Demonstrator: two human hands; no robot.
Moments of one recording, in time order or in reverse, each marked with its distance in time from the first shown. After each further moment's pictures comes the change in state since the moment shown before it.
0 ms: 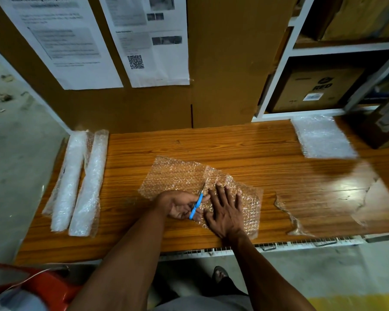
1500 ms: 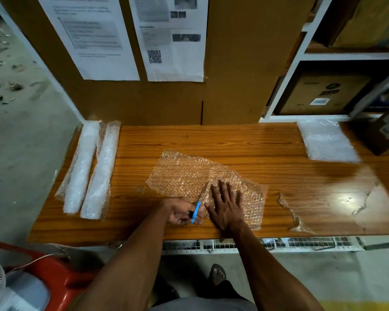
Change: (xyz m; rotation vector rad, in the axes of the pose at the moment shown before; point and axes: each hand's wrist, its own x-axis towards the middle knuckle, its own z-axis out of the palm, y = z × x) left_hand -0.022 -0.058 0.008 -0.107 0.077 0.021; right_hand -0.004 -0.014 -0.006 -0.021 -0.110 -0.032
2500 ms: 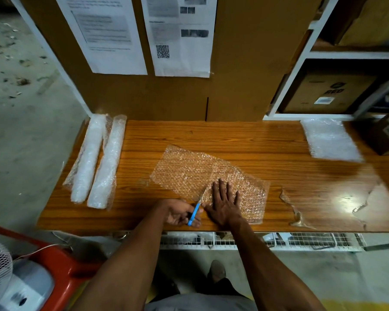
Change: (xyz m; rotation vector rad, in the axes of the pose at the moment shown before) left_hand -0.007 -0.032 0.000 0.030 -0.036 0.021; right_hand -0.010 -0.019 -0.003 0.091 -0.179 0.014
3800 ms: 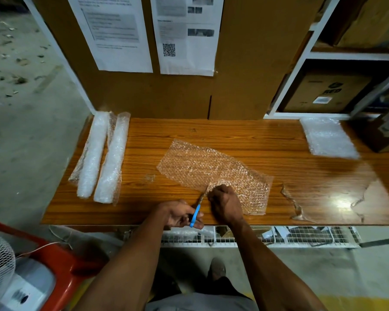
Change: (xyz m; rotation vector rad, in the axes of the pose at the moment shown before) left_hand -0.026 -0.027 0.002 -0.109 -0.053 0.063; right_hand -0.008 -0.008 0.015 0.227 0.528 -0.196
